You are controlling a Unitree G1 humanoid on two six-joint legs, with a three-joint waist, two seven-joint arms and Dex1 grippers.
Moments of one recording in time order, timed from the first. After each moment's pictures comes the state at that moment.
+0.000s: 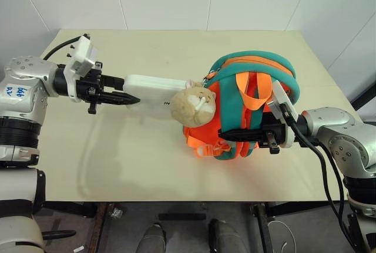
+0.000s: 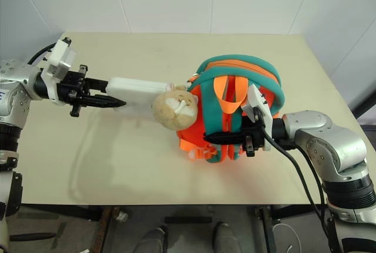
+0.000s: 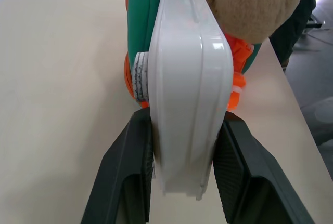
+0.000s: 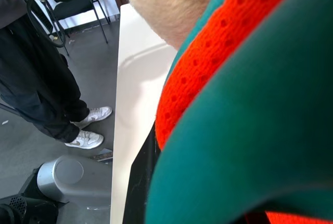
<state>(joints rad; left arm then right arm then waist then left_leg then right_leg) -1.02 0.93 -0.14 0.49 -0.49 0.25 -1.50 -0.61 -0.79 0.00 -0.31 0.77 0.83 1.15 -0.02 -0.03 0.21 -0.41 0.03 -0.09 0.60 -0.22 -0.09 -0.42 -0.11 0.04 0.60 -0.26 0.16</state>
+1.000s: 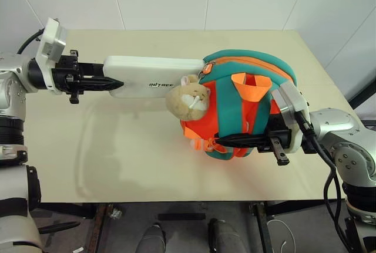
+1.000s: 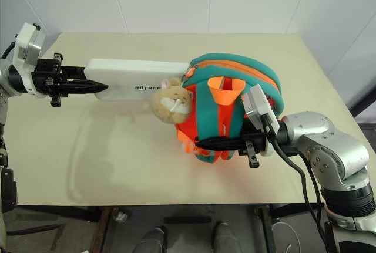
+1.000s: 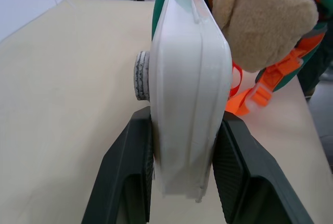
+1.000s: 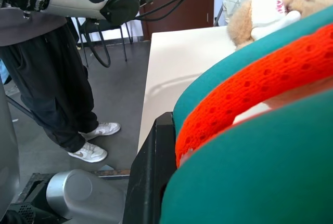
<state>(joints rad) -1.03 0.96 0.03 0.50 -0.50 0.40 -1.50 -0.57 -0.76 -0.04 -0.42 0.85 0.72 1.18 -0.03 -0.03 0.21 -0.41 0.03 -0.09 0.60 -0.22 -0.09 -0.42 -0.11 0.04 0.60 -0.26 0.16</state>
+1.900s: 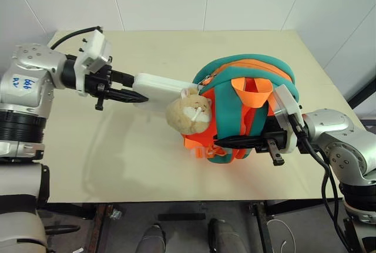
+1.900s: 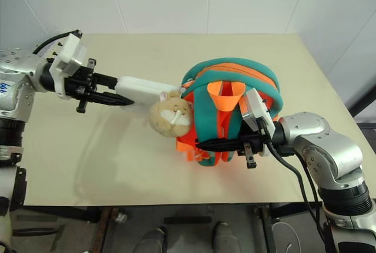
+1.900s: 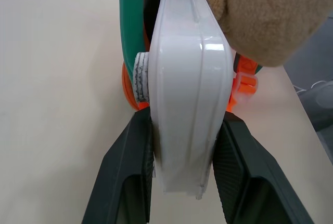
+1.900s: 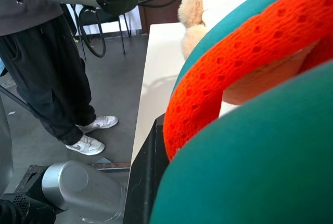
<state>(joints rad) -1.07 0.89 -0.15 0.41 -0.44 0.29 -1.50 -0.57 -0.75 -0.01 -0.38 0.79 0.69 1.20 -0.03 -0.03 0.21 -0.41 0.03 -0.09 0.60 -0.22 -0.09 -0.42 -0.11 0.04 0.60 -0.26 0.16</state>
